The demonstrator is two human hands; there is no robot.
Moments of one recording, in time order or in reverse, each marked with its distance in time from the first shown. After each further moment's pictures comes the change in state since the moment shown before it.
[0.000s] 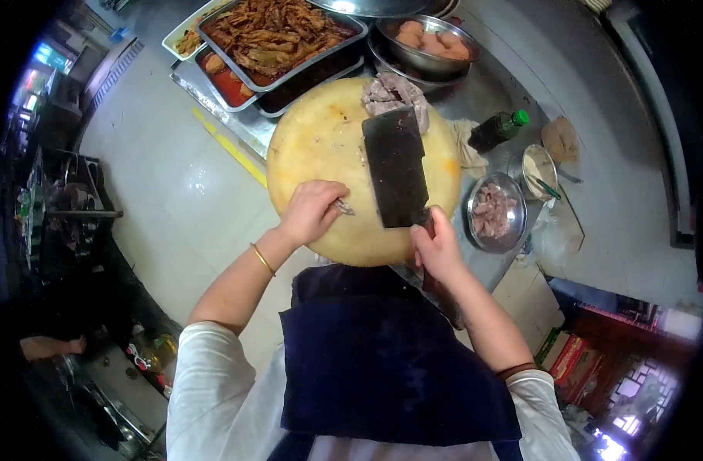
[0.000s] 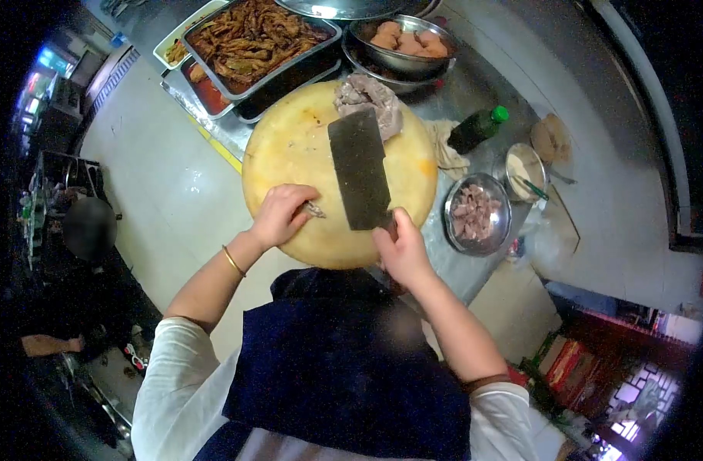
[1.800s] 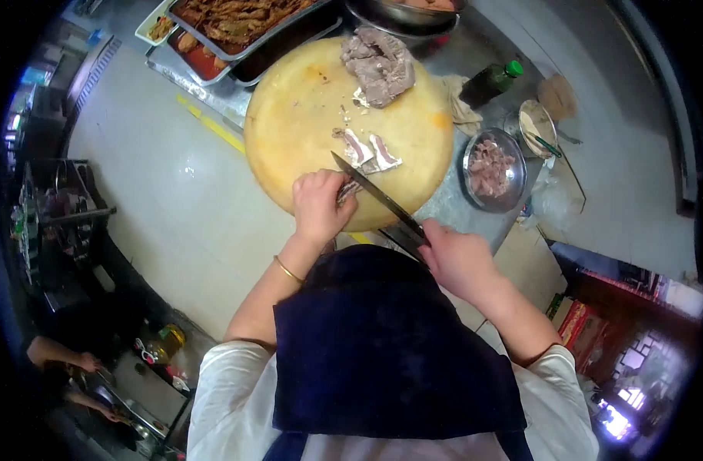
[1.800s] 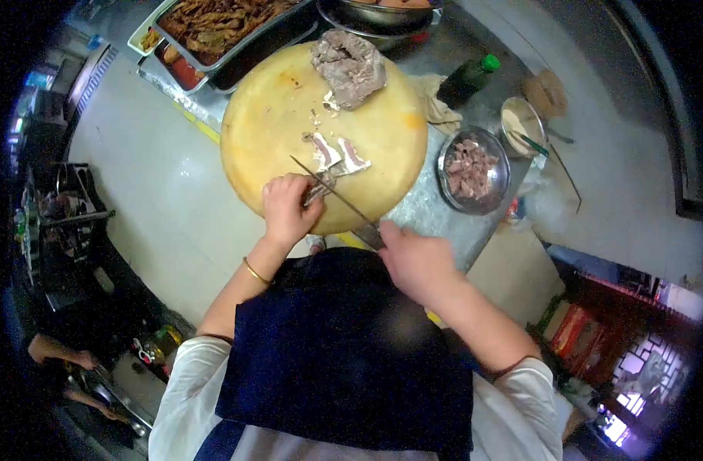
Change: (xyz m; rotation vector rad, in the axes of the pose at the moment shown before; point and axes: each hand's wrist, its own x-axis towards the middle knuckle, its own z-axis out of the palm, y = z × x) left_hand -0.023 0.062 0.055 0.111 0.204 -0.236; right_hand -0.075 -0.051 -0.033 -1.120 -0.308 -0.146
